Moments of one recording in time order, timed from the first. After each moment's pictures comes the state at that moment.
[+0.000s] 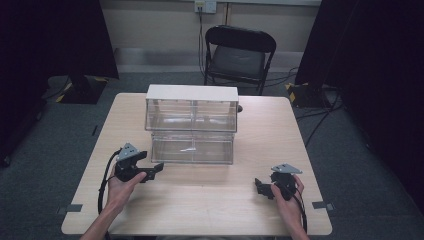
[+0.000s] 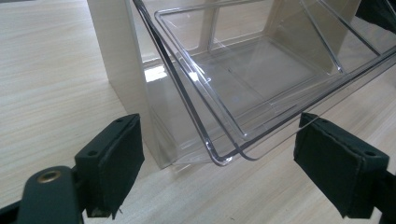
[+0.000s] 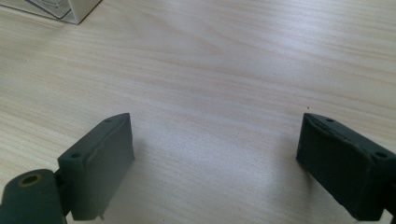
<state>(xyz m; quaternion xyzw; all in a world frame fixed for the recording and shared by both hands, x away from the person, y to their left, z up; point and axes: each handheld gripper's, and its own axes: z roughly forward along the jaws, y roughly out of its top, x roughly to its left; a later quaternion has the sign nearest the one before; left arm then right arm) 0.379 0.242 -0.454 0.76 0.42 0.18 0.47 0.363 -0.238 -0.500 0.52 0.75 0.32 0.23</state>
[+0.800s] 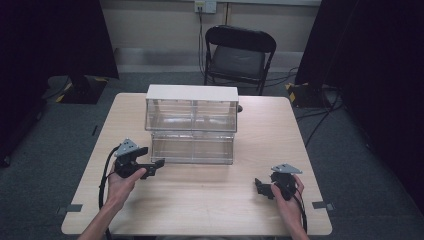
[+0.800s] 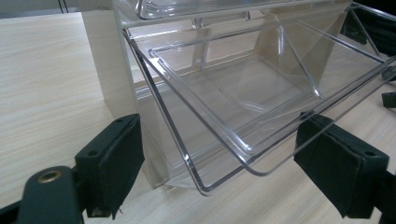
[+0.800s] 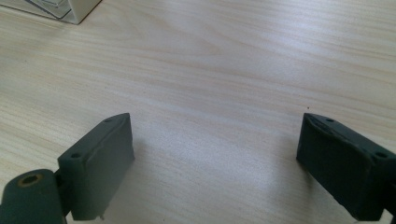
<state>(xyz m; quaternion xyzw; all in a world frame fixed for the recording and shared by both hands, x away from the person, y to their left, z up) 0.383 0.239 -0.438 0.75 0.42 0.18 0.48 0.363 -0.238 -0.500 0.52 0.75 0.32 0.23</state>
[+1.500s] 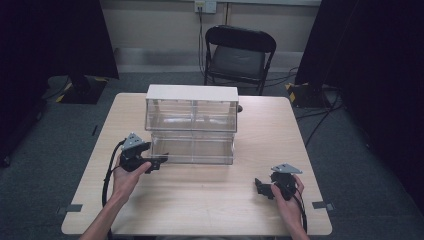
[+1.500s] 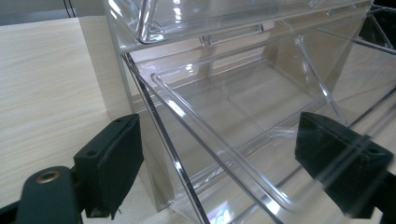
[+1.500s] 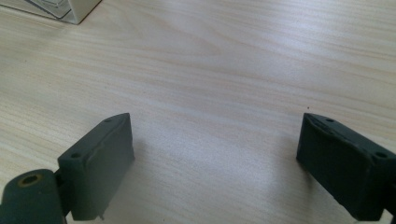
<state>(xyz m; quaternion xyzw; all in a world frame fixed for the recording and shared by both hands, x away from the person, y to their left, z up) 0.402 0.227 -0.436 0.75 0.43 0.18 0.47 0.363 -0.239 -0.500 0.52 0.75 0.32 0.23</state>
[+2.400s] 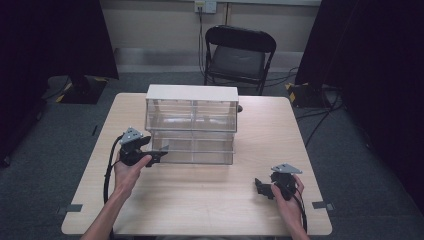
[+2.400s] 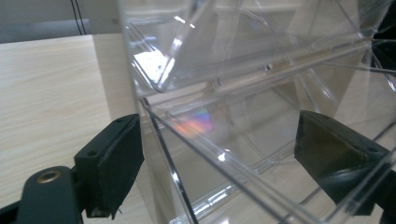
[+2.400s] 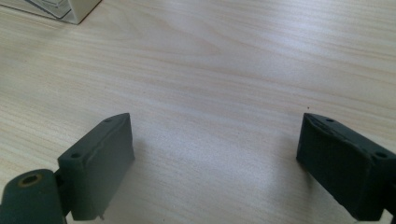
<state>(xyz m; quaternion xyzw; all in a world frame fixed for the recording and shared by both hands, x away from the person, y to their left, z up) 0.408 0.229 -0.422 0.73 0.44 0.19 0.49 0.363 -0.239 -0.500 0.52 0.75 0.32 0.23</state>
